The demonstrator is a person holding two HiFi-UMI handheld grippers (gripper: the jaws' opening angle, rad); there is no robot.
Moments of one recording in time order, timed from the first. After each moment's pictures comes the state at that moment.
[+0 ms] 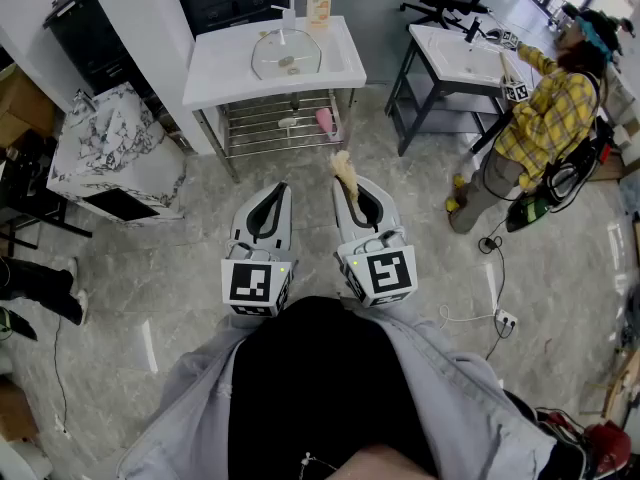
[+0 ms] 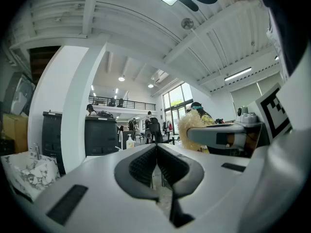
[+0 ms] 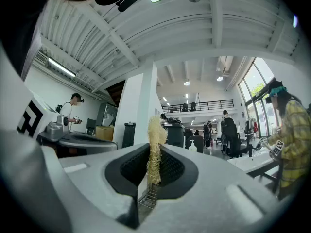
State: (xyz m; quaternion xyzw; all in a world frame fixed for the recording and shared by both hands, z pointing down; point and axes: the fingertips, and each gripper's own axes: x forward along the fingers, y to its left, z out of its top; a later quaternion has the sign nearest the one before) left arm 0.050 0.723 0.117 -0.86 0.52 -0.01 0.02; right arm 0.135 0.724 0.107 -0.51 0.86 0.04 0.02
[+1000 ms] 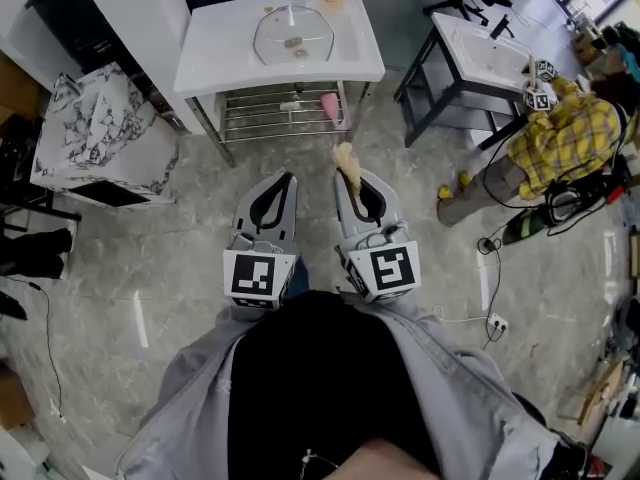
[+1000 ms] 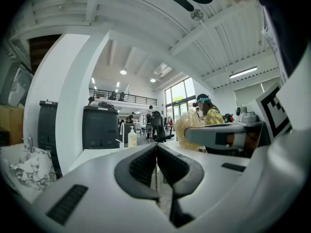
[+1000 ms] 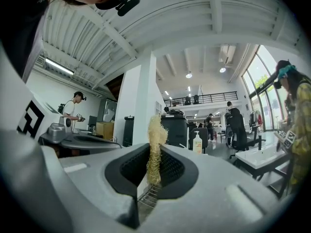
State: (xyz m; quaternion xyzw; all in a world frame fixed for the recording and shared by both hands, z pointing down) left arm 0.039 0.611 0.165 -0.86 0.51 -0.03 -0.01; right arm 0.114 0.612 0.155 -0.49 0.87 0.01 -0.01
